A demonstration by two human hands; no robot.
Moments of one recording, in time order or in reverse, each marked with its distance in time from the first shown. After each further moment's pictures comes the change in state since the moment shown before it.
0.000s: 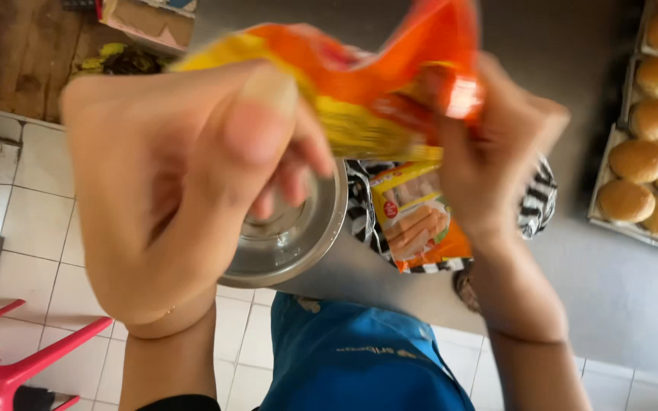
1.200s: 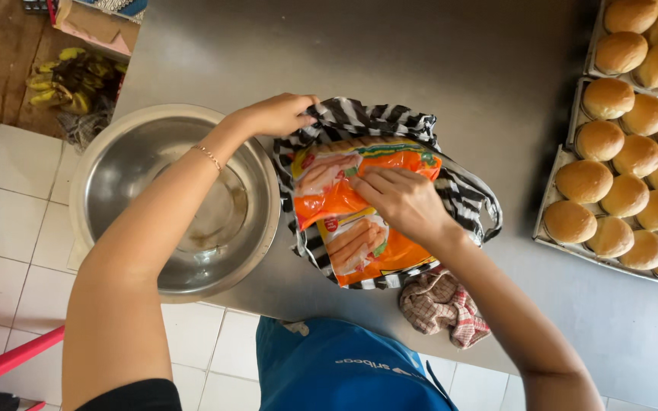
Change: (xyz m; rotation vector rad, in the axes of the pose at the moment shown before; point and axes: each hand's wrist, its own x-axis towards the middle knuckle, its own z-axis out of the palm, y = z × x) left_hand 0.034 -0.226 0.160 0.324 -1.076 -0.411; right_hand -0.087 0.174 0.001 -0.375 -0.368 -0.619
